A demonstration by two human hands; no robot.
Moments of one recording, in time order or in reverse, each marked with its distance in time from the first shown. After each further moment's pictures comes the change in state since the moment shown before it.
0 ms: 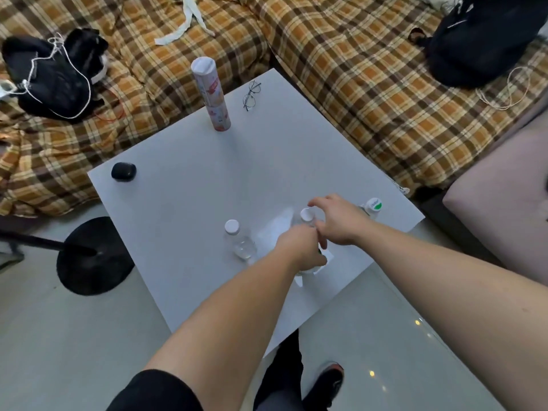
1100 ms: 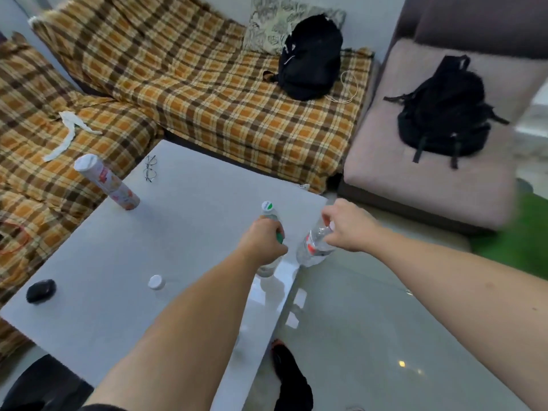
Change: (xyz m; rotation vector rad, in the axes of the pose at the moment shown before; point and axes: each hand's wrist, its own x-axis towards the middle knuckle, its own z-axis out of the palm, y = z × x) left_hand -0.014 0.119 0.007 0.169 0.095 0.235; right_hand -0.174 0.144 -0.005 0.109 0.346 0.285
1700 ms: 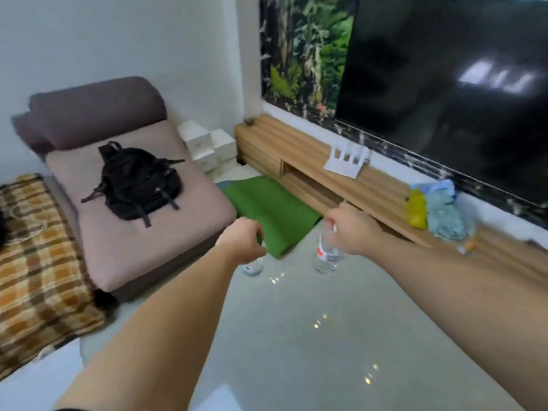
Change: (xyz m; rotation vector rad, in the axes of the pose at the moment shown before) left_hand -0.111 0.444 0.187 0.426 -0.312 1.079; right_hand -0.473 0.245 -0.029 0.184 0.571 1.109
